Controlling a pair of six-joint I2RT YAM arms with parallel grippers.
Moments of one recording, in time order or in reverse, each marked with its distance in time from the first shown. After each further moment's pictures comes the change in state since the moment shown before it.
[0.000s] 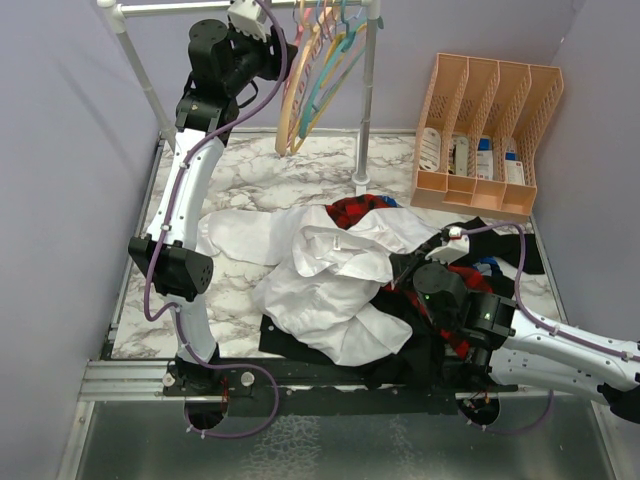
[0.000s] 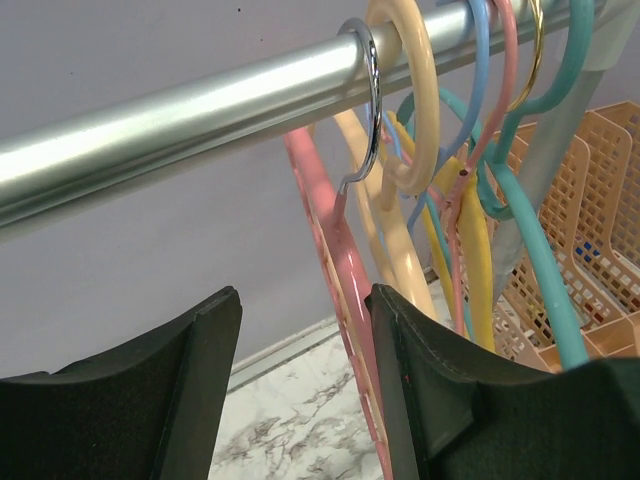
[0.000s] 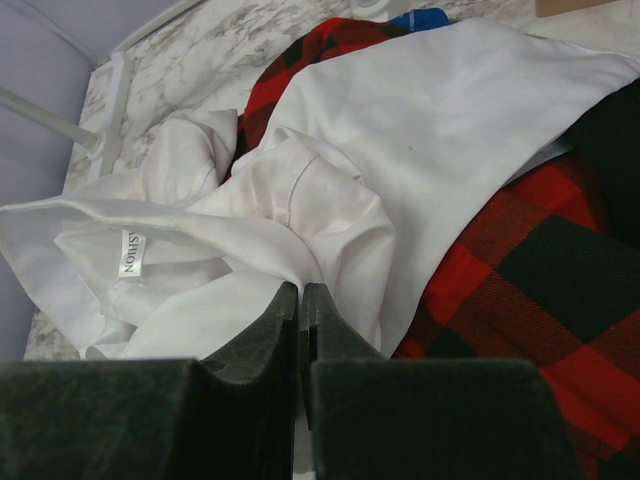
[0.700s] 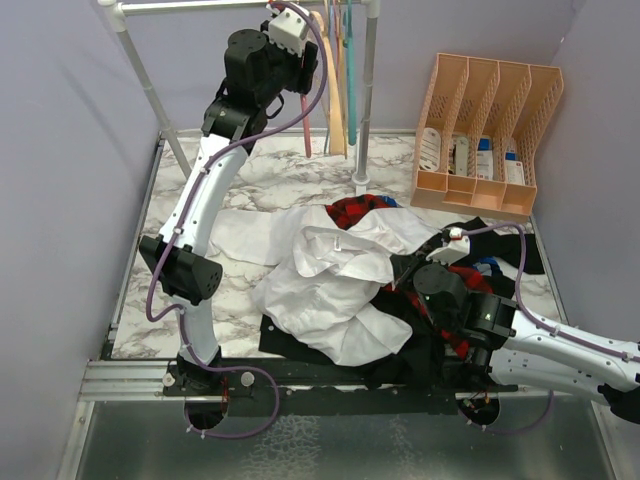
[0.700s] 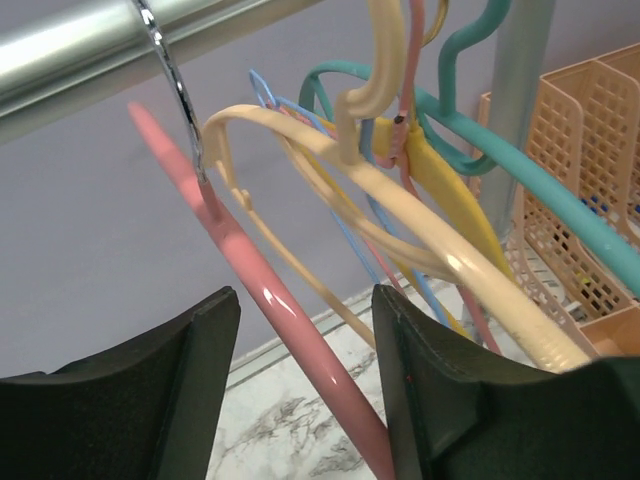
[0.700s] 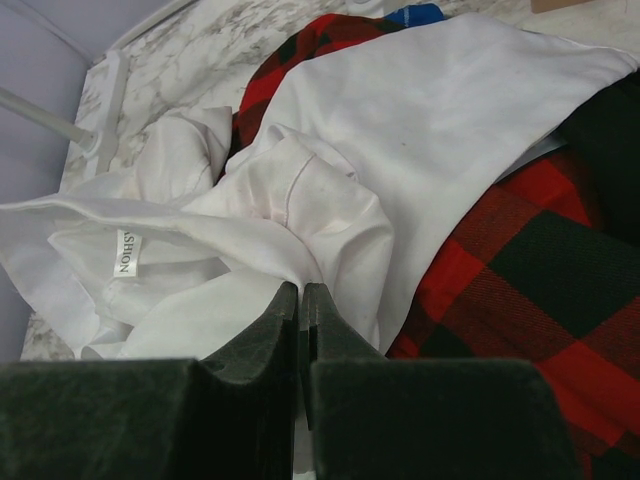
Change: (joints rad) left arm -0.132 -0.002 -0.019 -0.051 -0.176 0.171; right arm 0.000 -0.007 -0.006 -0.009 0.000 0.009
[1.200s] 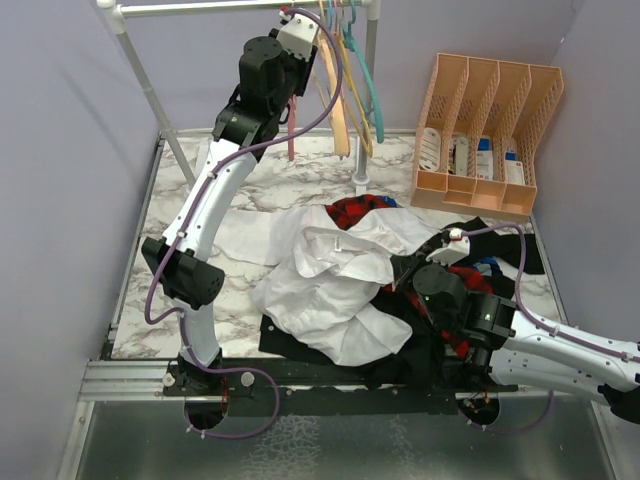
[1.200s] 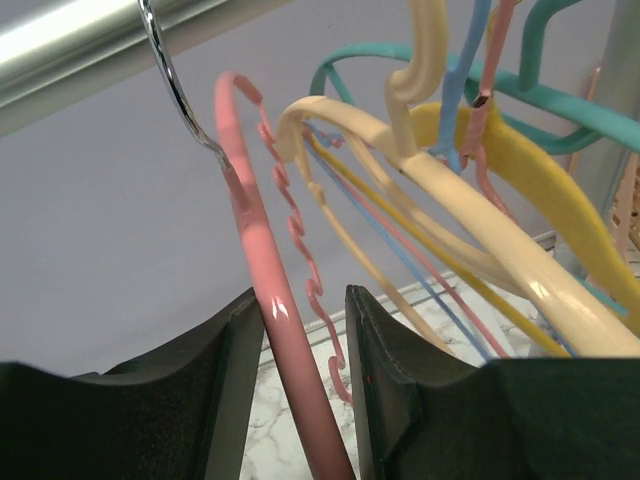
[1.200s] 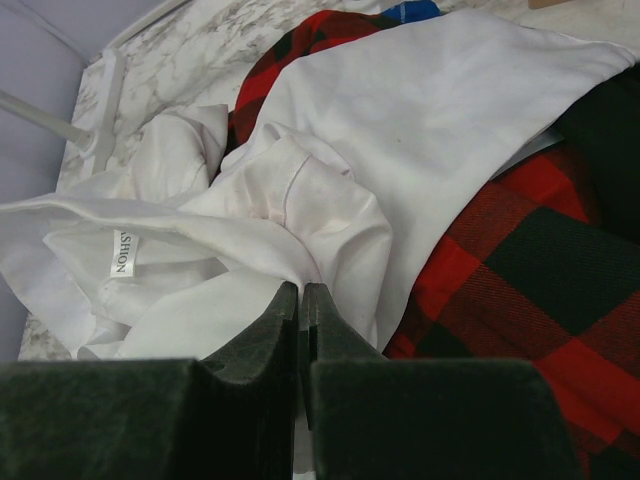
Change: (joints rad) left arm -0.070 -0.019 -0.035 0.001 -0.298 0.087; right arm 0.000 -0.002 -0.006 -0.006 0.001 0.007
